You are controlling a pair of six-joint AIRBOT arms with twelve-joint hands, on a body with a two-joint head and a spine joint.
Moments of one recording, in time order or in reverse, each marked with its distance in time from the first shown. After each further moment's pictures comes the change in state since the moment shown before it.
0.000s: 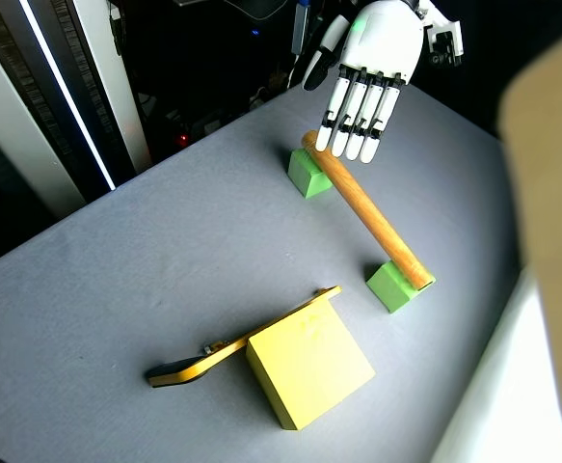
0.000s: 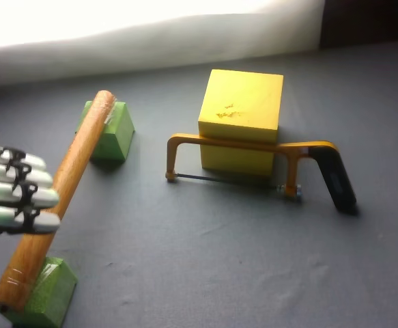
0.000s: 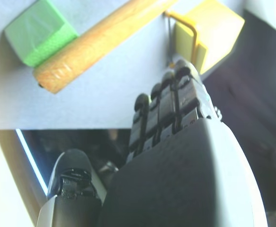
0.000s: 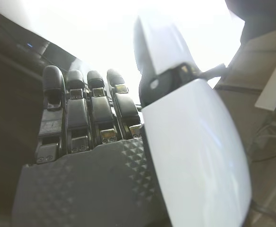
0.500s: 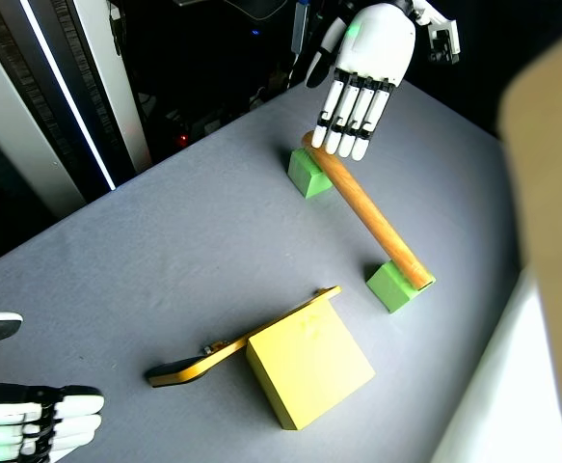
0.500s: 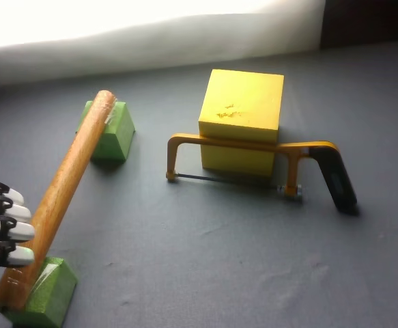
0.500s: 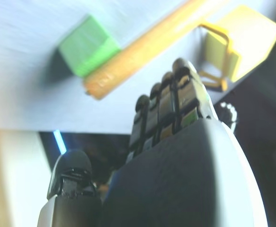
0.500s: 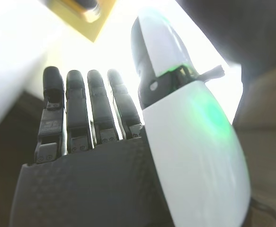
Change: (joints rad) left arm 0.010 0.011 0.014 0.164 -0.024 -0.050; right arm 0.226 0.026 0.193 -0.627 -0.364 0.299
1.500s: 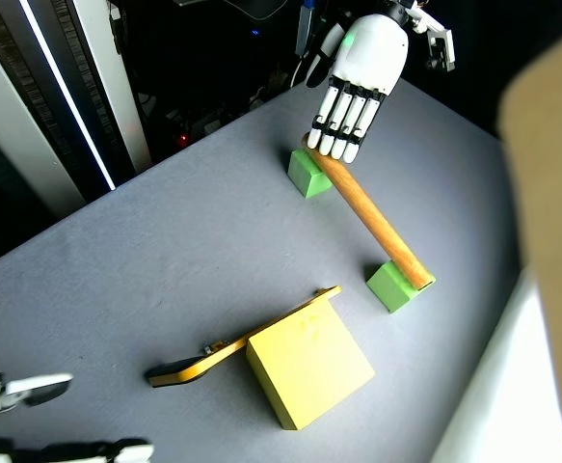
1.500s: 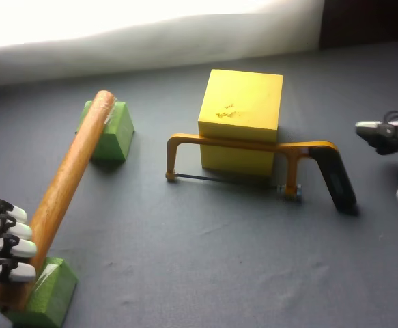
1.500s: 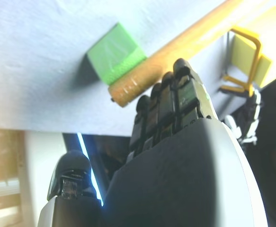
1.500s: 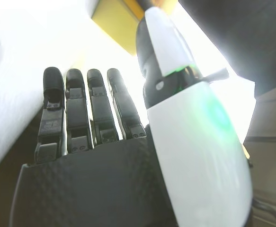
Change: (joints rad) left arm 0.035 -0.034 0.008 0.050 -0.005 -0.007; right arm 0.143 -0.315 0.311 0.005 -0.061 0.036
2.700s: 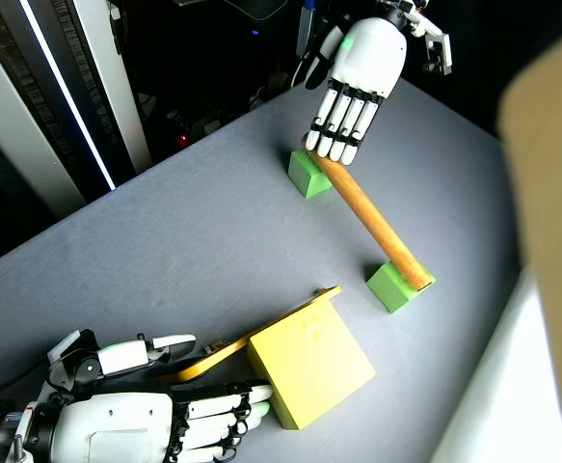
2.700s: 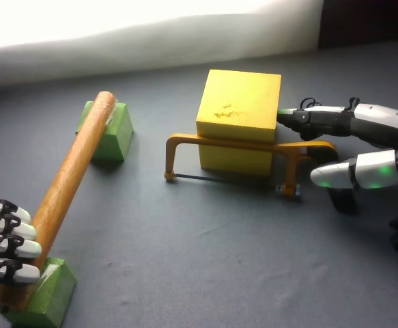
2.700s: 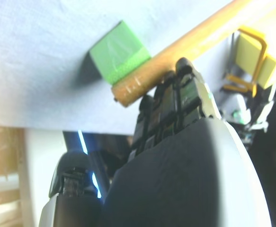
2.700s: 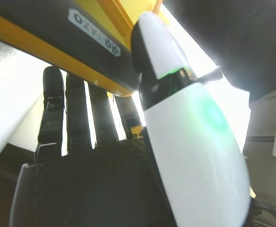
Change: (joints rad) left arm 0.011 -0.011 0.006 -0.014 -0.008 -0.001; right arm 0.242 -0.160 0.034 -0.084 -0.208 -0.031
